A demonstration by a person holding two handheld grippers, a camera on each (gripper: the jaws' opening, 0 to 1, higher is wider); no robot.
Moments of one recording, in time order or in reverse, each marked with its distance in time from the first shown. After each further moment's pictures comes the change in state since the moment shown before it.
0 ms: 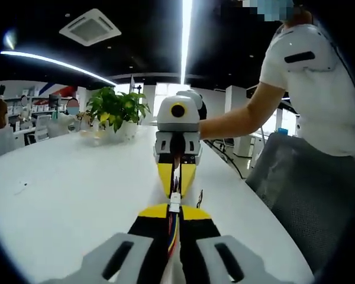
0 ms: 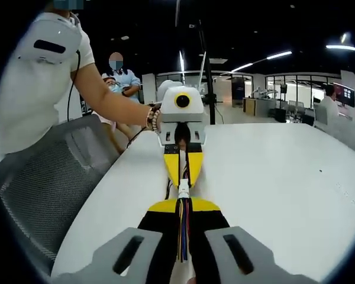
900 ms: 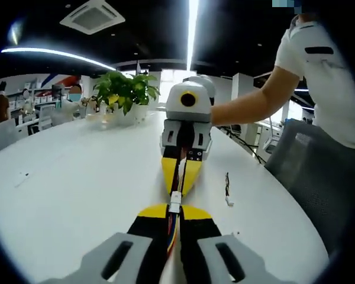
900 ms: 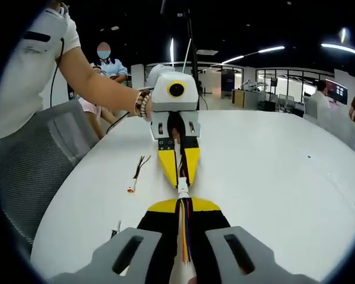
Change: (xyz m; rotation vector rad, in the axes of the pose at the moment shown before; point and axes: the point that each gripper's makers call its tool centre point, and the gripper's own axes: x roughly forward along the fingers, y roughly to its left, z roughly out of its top) left arm 0.016 0.055 -0.040 -0.014 0.109 0.041; right arm 0.007 -0.045 -0.037 0.007 0.073 -0.097
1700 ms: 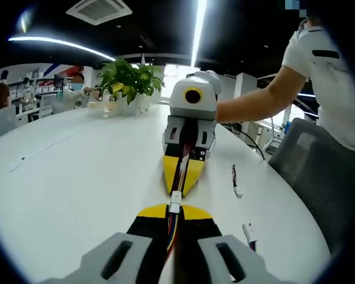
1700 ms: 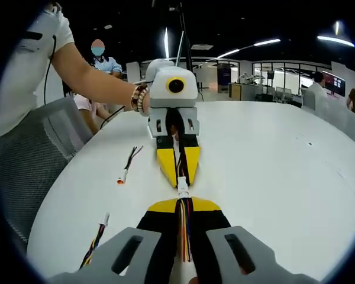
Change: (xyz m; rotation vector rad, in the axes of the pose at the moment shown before) left arm 0.005 0.006 -0.017 -0.050 0.032 -0.005; right arm 0.008 -0.006 -0.014 0.032 0.031 -0.007
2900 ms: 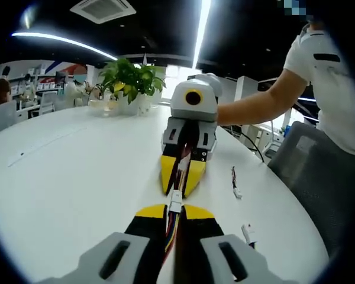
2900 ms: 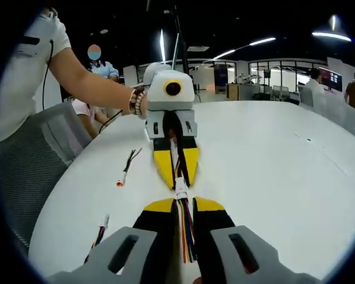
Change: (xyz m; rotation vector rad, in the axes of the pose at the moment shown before) left arm 0.001 -0.009 0.002 -0.025 -0.009 -0.003; right arm 0.000 -0.002 0.001 0.030 -0.018 -0.008
